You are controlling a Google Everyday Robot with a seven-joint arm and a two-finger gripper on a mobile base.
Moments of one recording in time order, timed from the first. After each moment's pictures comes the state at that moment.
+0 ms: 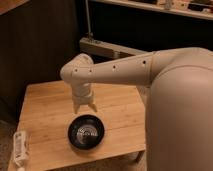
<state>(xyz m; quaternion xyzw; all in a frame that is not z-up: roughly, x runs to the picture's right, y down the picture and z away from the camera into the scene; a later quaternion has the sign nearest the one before) -0.103 0.096 0.704 -0.26 0.23 0.64 0.68</state>
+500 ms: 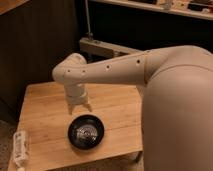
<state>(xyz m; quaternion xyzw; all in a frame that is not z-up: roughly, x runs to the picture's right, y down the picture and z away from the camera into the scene) -0.145 0.096 0.688 -0.27 0.21 0.60 0.72</state>
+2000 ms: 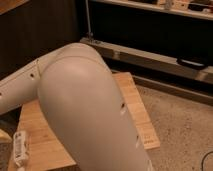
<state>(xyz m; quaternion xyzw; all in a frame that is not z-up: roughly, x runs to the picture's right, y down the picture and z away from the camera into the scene) -0.442 0.224 0.556 -0.33 0.05 0.37 0.86</state>
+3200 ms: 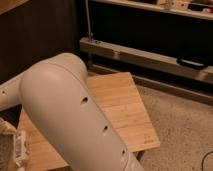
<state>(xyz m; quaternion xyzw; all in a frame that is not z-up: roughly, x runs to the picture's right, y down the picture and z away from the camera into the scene) -0.467 0.211 0.645 -0.33 0.09 0.41 0.85</state>
